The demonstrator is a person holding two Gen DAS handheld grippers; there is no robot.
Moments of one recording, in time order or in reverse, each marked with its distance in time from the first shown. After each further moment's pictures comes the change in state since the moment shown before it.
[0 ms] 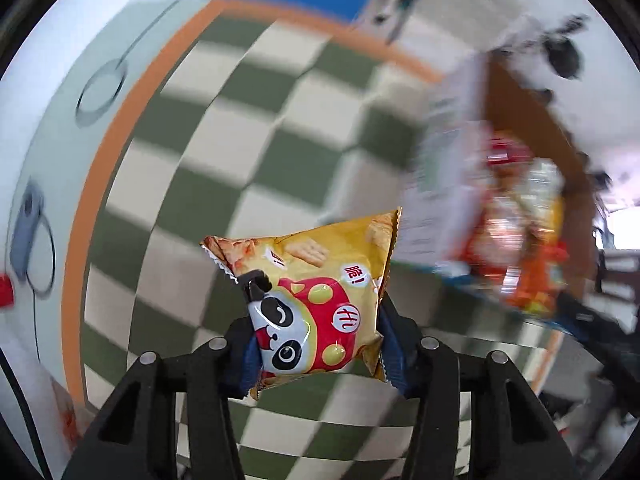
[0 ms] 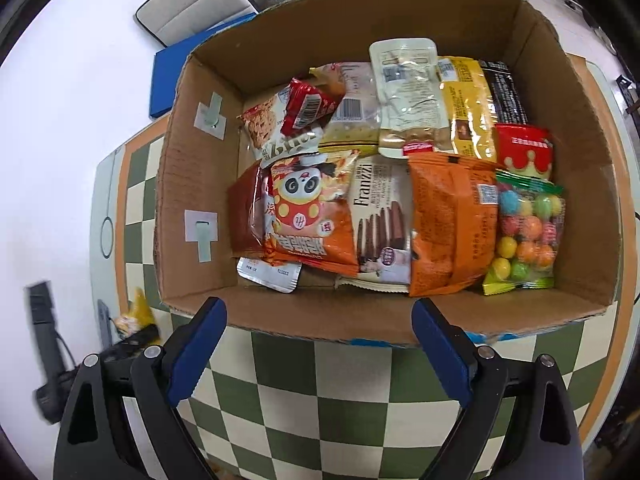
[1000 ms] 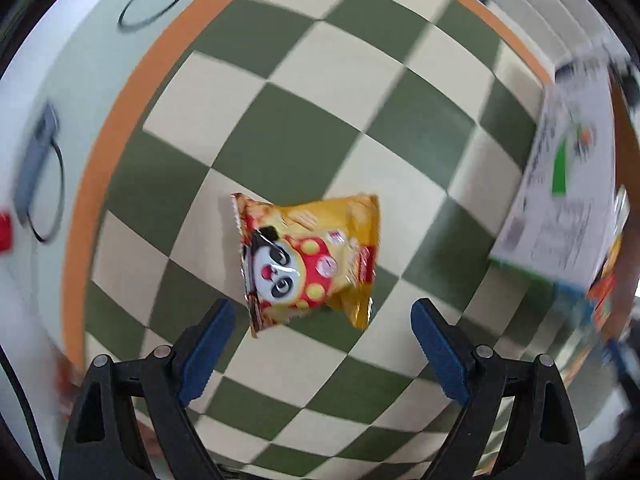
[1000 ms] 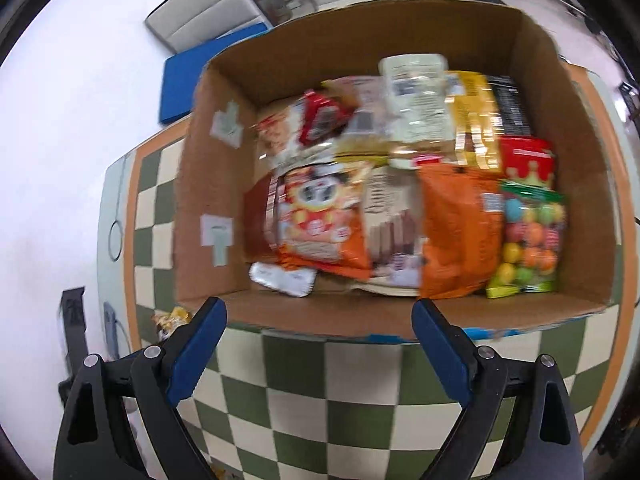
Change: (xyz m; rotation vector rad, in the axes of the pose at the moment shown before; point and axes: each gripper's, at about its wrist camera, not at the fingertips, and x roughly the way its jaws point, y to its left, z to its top) left arm 0.065 0.114 0.015 -0.259 0.162 0.075; right arm -0.003 0.018 -0.005 -0.023 -0.034 0.020
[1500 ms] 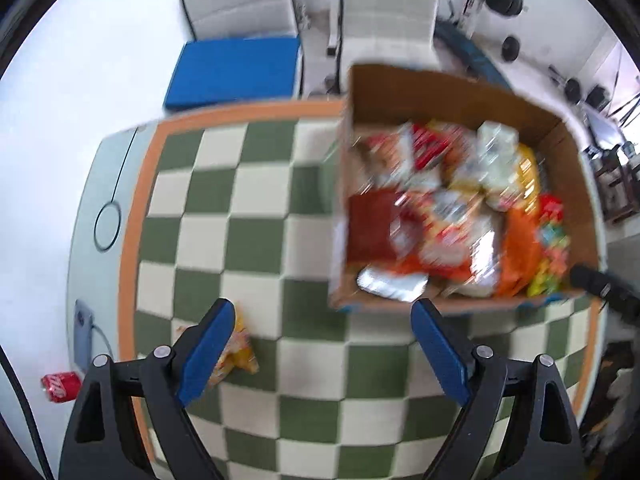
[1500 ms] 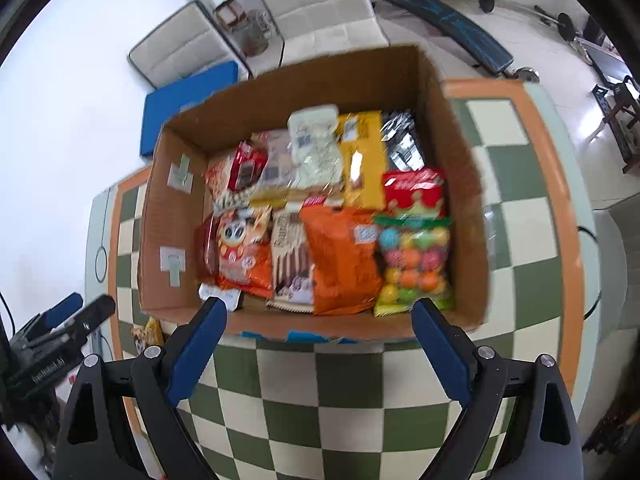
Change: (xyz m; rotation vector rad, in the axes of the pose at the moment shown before) left arm -0.090 -0.173 -0.060 0.541 -0.311 0.172; right arm -0.062 -0.081 0.000 0.047 -0.096 -0.061
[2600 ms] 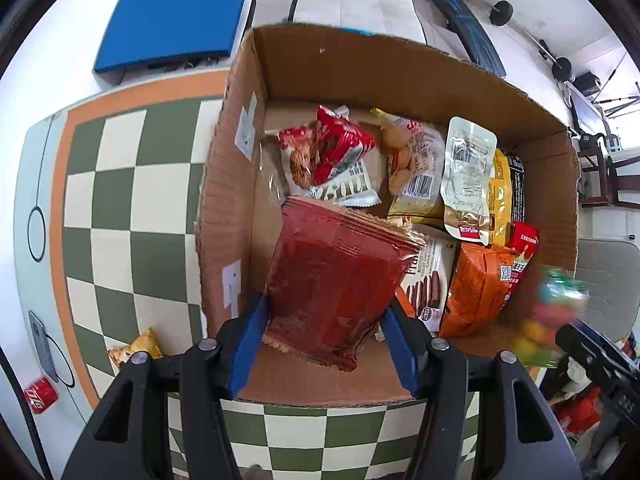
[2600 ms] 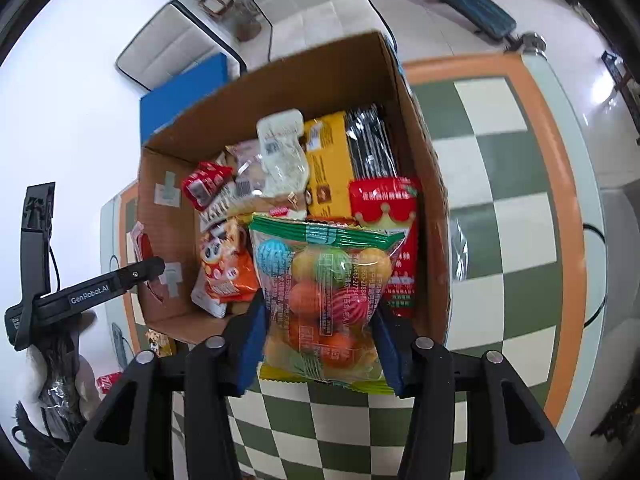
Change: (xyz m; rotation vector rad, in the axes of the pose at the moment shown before) left arm 0.053 -0.066 0.090 -0.020 0.241 -0.183; right arm 0.002 -0.058 0.041 0.086 0.104 0.083
